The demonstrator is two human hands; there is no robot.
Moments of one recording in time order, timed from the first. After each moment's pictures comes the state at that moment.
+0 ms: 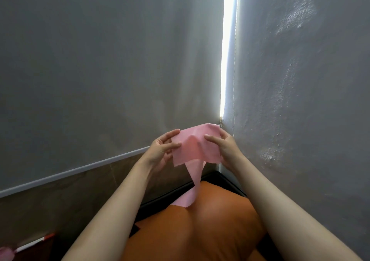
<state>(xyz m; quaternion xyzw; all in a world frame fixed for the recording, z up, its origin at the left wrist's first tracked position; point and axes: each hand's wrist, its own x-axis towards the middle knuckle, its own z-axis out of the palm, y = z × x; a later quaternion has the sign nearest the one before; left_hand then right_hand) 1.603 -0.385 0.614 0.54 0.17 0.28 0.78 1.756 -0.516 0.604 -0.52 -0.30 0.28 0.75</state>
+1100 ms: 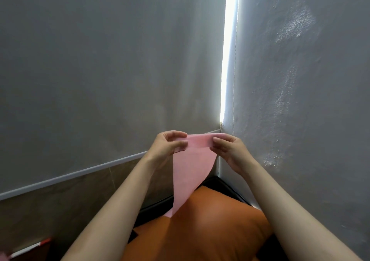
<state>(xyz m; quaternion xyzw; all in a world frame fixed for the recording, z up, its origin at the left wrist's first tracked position) 1.604 -0.400 0.644 0.68 0.21 0.30 0.64 1.763 -0.532 0.616 -0.49 -0.30 0.31 0.76</state>
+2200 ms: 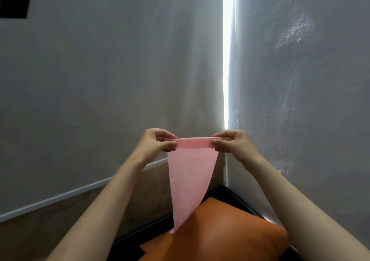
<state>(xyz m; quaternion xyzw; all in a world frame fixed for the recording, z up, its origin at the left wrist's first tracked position) 1.579 -0.375 0.689 0.80 0.21 0.32 0.46 1.769 -0.532 0.658 -0.62 -0.40 0.17 0.65</state>
